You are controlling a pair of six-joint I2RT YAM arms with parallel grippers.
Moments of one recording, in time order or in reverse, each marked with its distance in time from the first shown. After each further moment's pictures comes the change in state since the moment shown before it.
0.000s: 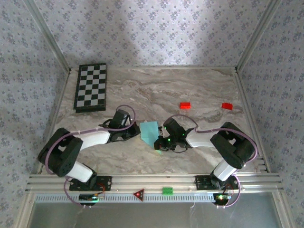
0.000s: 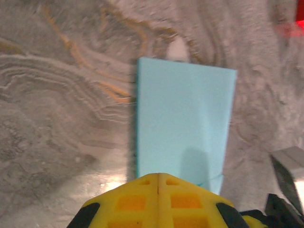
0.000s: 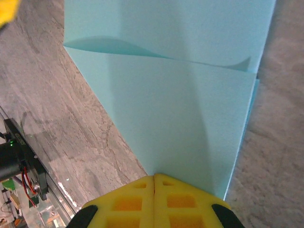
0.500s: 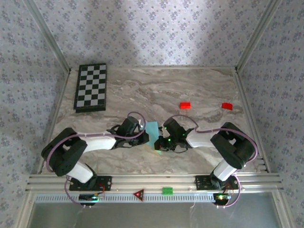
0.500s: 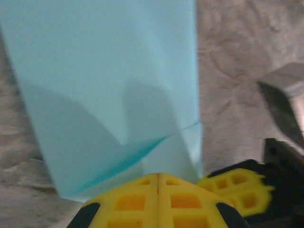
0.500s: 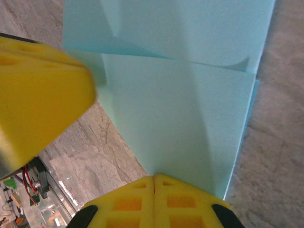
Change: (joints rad) left arm -0.177 0.066 -0.036 0.104 0.003 0.004; right arm -0.002 -0.002 -0.003 0.000 -0.004 0.000
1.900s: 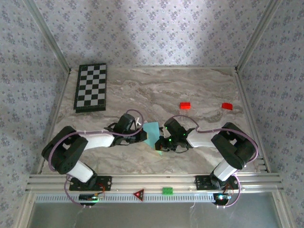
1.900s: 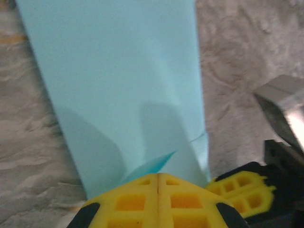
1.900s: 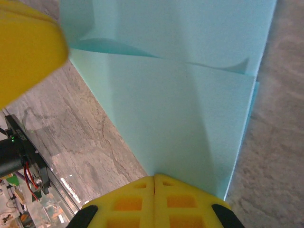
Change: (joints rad) left arm 0.084 0.014 0.009 0.007 0.093 0.113; right arm -0.012 -0.009 0.003 -0.029 -0.019 0.000
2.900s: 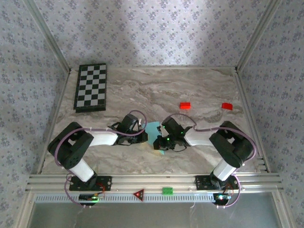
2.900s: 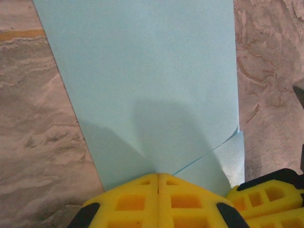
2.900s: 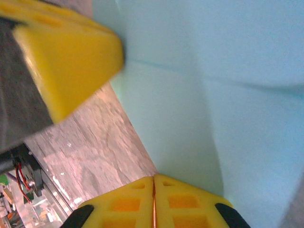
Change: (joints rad) left arm -0.020 0.068 0.040 -0.032 -0.037 0.043; right arm 0.008 0.012 0.033 -0.039 0.015 -0.042
